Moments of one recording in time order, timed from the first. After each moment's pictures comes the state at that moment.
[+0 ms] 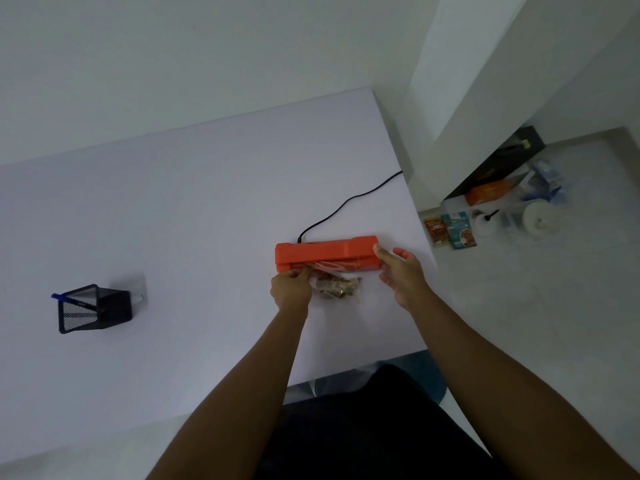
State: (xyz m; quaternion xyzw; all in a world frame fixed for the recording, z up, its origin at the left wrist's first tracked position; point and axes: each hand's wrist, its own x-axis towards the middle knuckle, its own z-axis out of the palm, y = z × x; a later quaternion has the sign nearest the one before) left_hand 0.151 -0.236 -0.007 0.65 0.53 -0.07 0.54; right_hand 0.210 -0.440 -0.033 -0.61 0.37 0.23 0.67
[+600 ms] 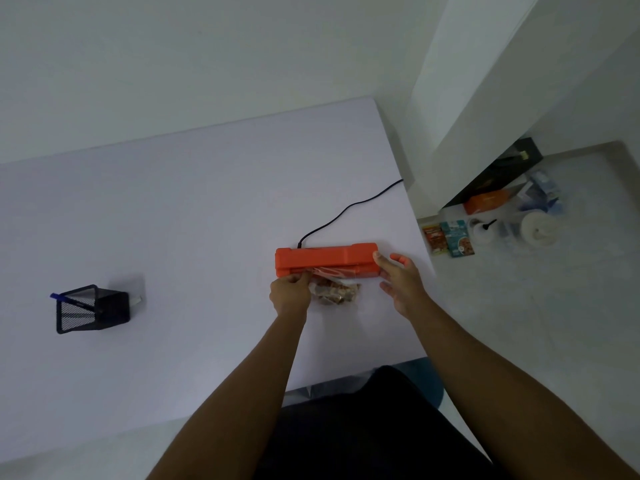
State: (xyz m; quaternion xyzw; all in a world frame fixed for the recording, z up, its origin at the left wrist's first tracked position) left_hand 0.150 -0.235 -0.009 0.65 0.52 -0.08 0.54; right_hand 0.208 -0.442 -0.029 -0.62 0.34 0.24 0.67
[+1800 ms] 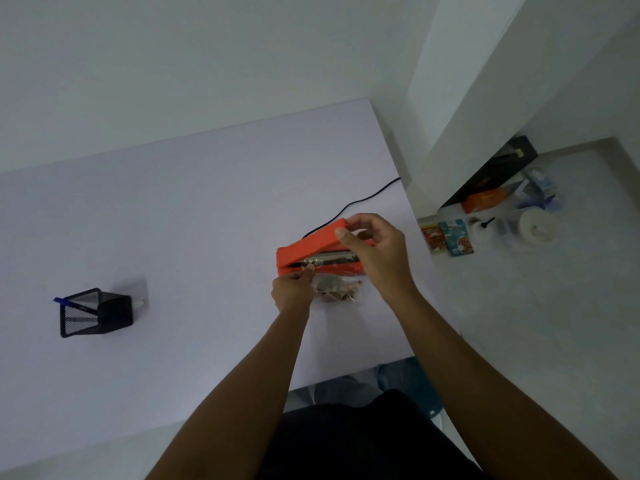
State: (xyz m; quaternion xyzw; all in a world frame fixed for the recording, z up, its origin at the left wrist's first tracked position) left_hand 0.151 -0.235 0.000 0.65 0.52 -0.07 0.55; right_hand 0.195 -0.376 0.103 -0.77 0.05 0.08 0.63
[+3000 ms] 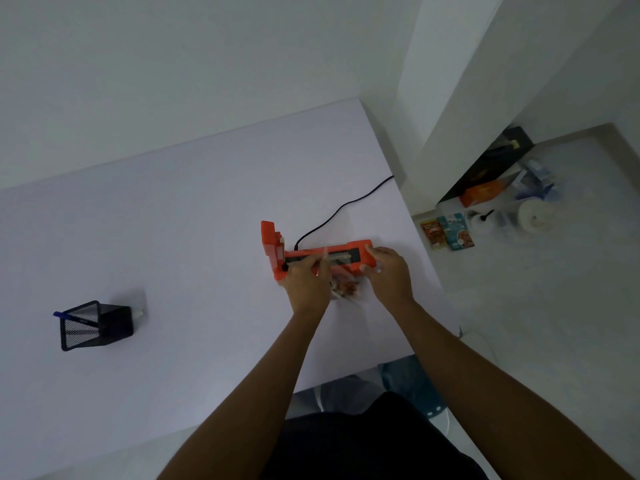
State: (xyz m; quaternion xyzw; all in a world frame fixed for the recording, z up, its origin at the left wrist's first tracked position) left_hand 0.158 -0.263 0.024 0.83 0.27 0.01 0.49; right_hand 0.196 -0.425 -0.044 -0.91 0.06 0.11 0.39
